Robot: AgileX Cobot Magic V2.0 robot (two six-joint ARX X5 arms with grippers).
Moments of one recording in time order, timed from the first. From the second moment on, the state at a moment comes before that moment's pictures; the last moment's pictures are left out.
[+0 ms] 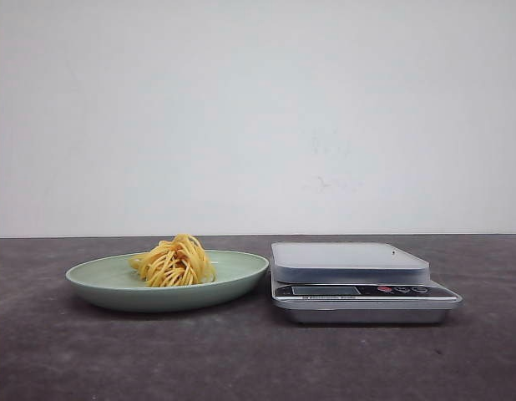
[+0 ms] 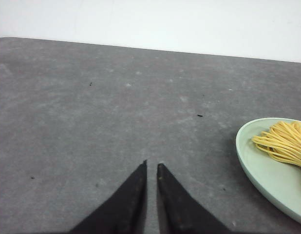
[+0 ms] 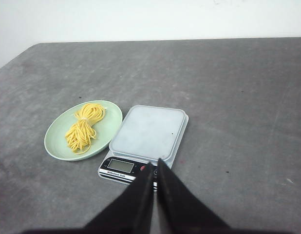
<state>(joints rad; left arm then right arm) -0.07 0.01 0.03 -0.18 -0.06 -0.09 0.63 0.26 0.95 -1.03 0.16 0.32</state>
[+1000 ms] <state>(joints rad) -0.07 0.01 0.03 -0.18 -0.06 -0.09 -0.05 0.05 0.14 -0.16 0.02 0.08</state>
